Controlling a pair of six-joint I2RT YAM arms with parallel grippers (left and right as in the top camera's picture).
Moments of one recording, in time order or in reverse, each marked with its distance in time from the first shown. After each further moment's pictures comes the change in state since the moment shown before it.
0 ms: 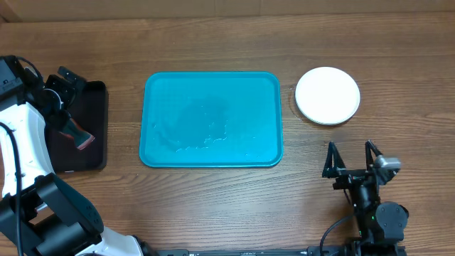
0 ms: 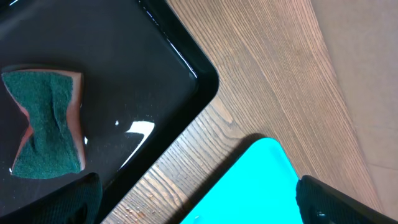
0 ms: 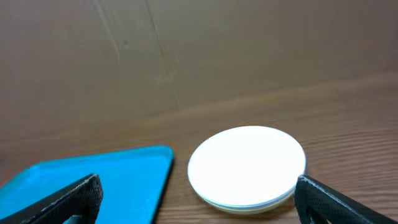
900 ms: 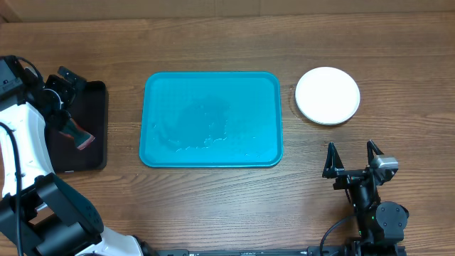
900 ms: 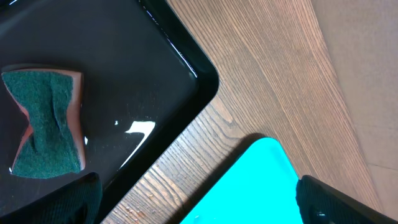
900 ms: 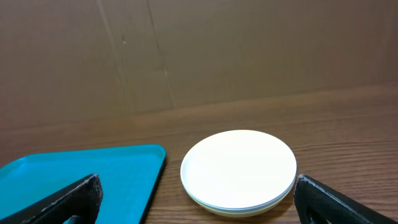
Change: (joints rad) left arm 0.000 0.000 0.000 0.000 0.000 0.000; right arm 0.000 0.000 0.000 0.002 0.008 -0.066
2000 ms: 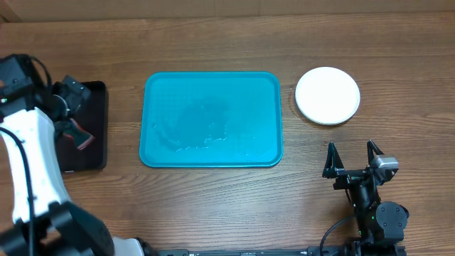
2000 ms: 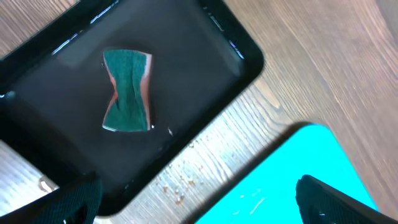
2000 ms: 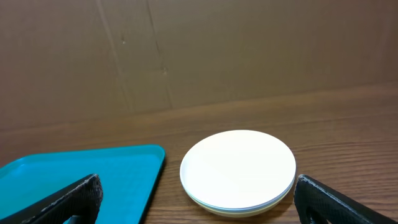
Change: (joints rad) left arm -0.100 -0.158 -0.032 -0.165 -0.296 0.009; right arm 0.000 0.000 0.000 0.000 0.002 -0.001
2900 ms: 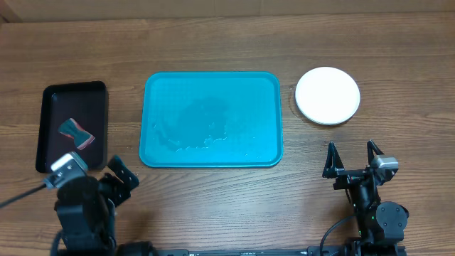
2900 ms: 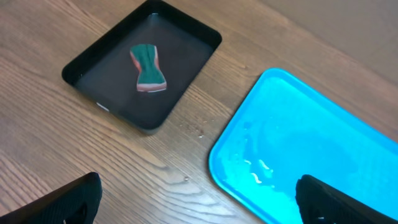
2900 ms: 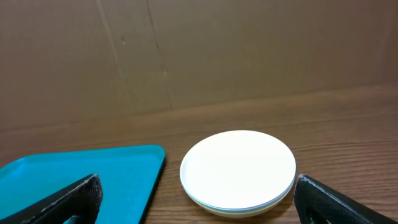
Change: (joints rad) left arm -0.356 -1.098 -0.579 -0.099 -0.294 0.043; right arm 0.000 -0.001 0.000 0.000 0.000 0.000
